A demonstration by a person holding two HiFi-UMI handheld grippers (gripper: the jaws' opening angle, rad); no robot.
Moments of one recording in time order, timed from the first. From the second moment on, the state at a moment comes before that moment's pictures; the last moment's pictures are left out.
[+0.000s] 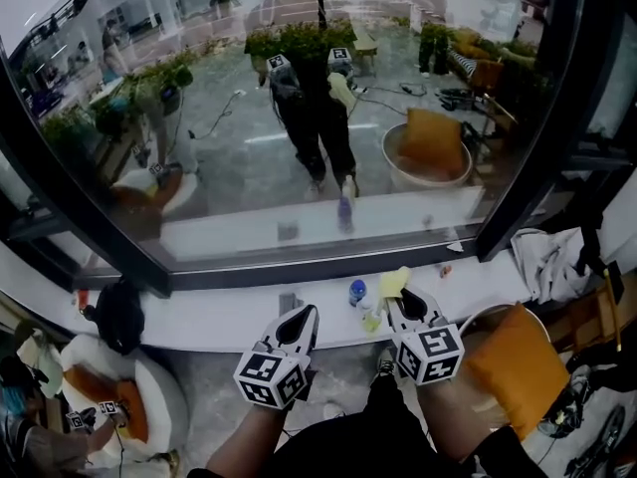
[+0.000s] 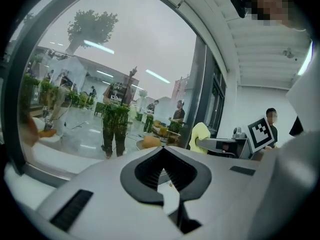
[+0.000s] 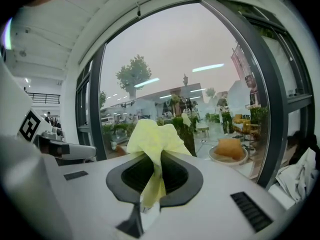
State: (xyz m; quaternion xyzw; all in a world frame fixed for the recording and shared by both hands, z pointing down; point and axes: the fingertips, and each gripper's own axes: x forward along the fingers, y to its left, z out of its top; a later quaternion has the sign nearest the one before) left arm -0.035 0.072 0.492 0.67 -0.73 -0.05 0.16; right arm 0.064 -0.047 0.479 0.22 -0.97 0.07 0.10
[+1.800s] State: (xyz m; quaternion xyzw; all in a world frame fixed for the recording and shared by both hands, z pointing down) left arm 0.006 0.081 0.490 0.68 -0.72 -0.05 0.15; right arm 0.100 -0.009 0.482 0.22 -0.97 0.07 0.09
